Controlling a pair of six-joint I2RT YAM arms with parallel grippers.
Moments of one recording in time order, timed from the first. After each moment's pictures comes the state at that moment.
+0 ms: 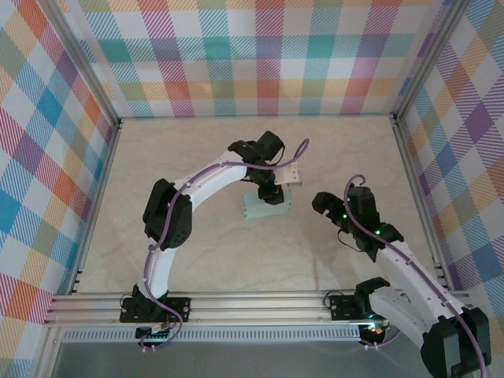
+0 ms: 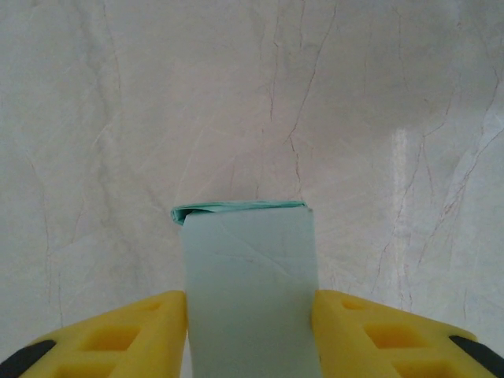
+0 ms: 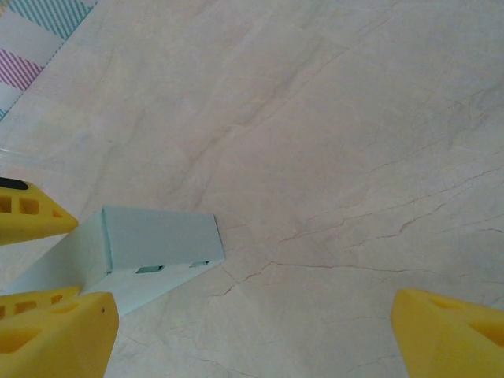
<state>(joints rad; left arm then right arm) -0.73 2.10 1.86 -0.94 0.33 0.73 0.33 0.87 0.53 -0.35 -0.05 0.79</state>
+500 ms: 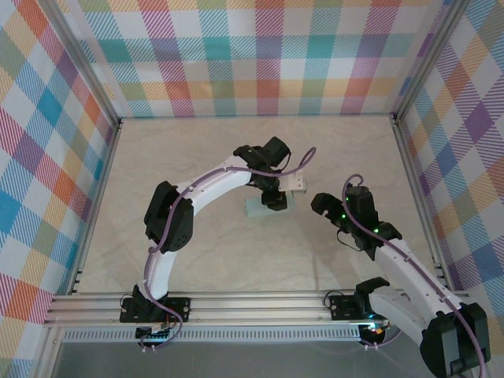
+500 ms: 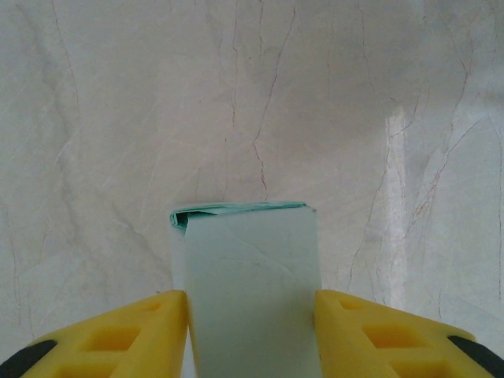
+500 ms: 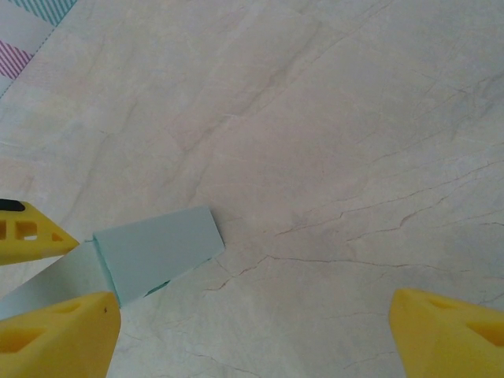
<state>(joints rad) -0.78 2.09 1.84 -0.95 0.32 0.73 0.33 0.89 0.53 -0.35 -0.06 0.78</state>
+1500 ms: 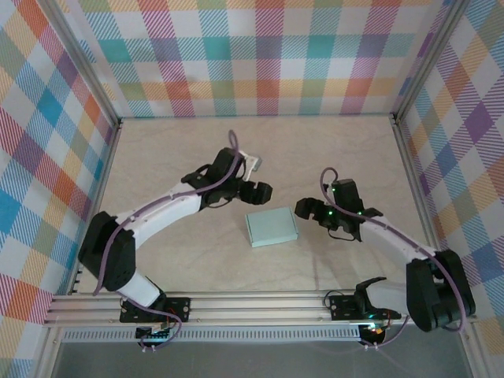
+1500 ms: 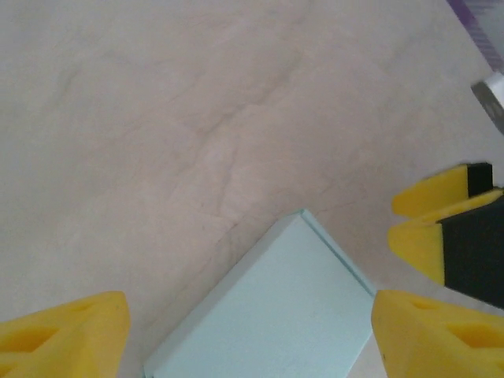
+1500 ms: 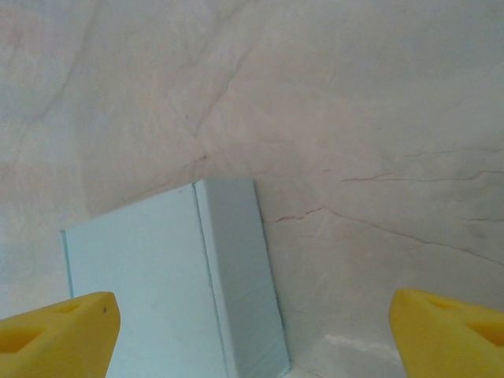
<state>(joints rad) -0.68 1.54 1.12 -0.35 0.19 -0.39 0.32 1.25 0.58 -0.22 -0.39 0.61</state>
